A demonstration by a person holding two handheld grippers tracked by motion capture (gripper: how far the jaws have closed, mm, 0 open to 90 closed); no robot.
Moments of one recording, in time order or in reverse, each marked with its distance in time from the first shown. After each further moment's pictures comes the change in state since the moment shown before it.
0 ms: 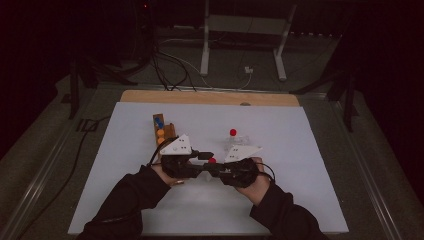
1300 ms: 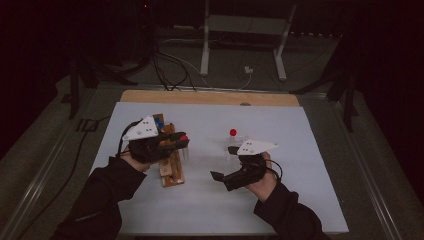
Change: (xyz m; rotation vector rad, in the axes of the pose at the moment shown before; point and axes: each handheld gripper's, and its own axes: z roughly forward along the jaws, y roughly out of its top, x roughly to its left) left arm 0.023 0.016 -0.084 -0.077 0.224 -0.013; right arm -0.010 0.000 -0.020 -0.161 -0.010 0.092
